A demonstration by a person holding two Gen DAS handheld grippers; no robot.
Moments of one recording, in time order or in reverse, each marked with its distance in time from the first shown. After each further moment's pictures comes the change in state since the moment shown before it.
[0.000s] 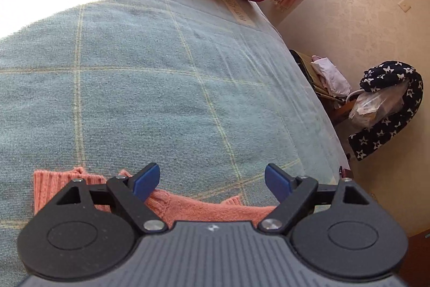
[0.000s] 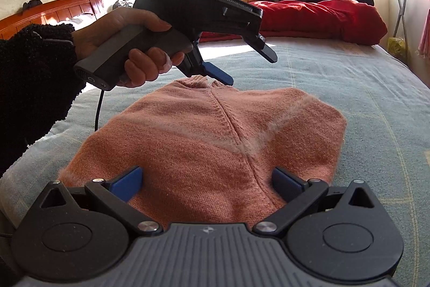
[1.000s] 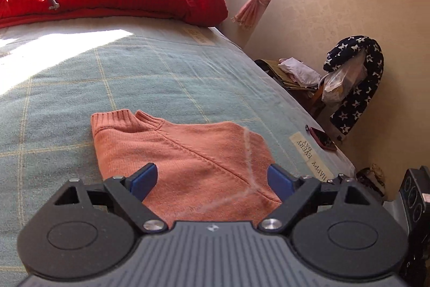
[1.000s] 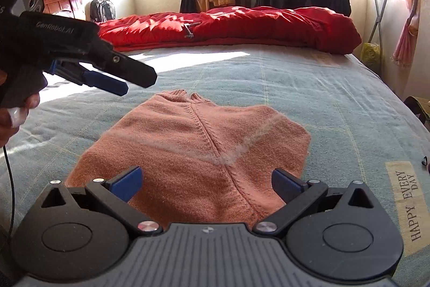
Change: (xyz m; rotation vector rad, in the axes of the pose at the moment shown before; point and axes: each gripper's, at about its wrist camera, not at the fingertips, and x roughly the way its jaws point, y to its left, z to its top) left arm -0.146 -0.027 -0.135 0.202 -0.164 -0.032; right arm -0.035 0.011 0.023 0.010 -0.004 -0.140
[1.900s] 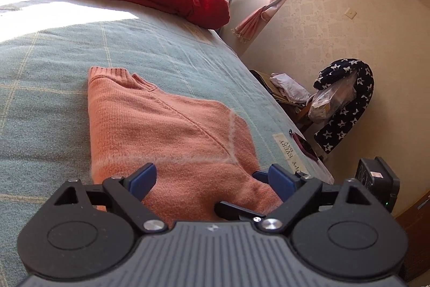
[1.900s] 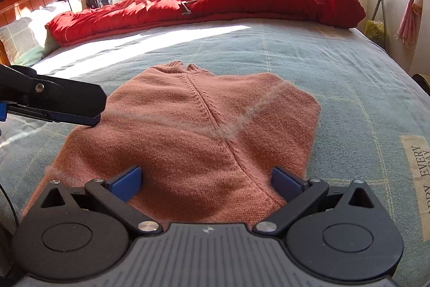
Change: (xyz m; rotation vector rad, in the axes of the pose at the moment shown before) left arm -0.018 0.001 -0.048 -0.123 -0.070 -0.067; right arm 0.034 -0.007 -0.017 0.020 0.095 0.025
